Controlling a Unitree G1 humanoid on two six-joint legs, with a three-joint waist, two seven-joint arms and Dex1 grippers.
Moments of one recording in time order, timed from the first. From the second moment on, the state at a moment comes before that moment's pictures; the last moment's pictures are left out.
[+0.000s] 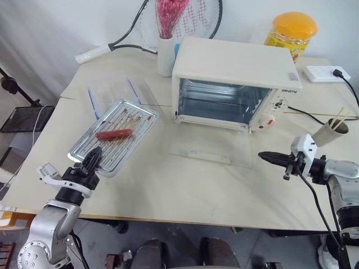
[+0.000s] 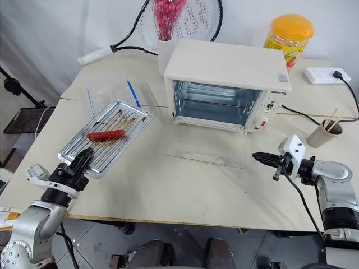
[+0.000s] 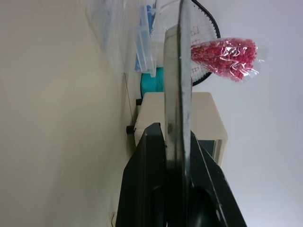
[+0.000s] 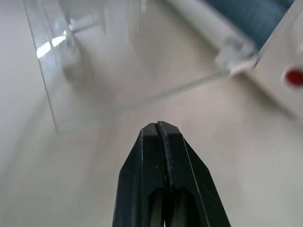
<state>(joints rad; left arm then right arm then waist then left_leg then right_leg) 0.01 0.11 0.74 -0.34 -1.94 0.86 0.44 -0.39 -0.78 -0.10 0.56 0.30 -0.12 1.25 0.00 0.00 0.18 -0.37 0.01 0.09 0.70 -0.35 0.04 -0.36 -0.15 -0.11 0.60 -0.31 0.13</state>
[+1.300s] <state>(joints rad) -0.07 0.30 0.60 -0.13 -1.94 1.10 0.32 0.02 -0.77 -0.44 -0.13 0.56 0.23 1.10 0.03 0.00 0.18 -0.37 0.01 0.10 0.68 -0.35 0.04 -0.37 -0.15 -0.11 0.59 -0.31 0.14</state>
